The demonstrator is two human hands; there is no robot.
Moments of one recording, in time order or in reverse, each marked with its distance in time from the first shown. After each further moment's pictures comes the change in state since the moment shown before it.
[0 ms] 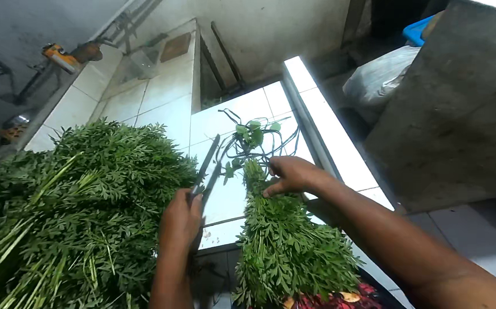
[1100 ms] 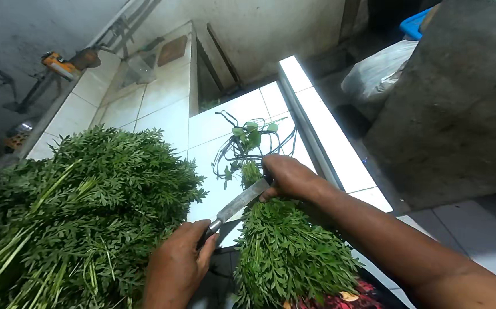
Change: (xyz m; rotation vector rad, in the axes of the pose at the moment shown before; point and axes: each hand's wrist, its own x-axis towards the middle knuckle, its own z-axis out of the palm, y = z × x) left_hand -0.070 0.031 -0.043 0.165 -0.004 0.398; right_hand -0.007 -0.011 0.005 -0.077 0.187 -0.120
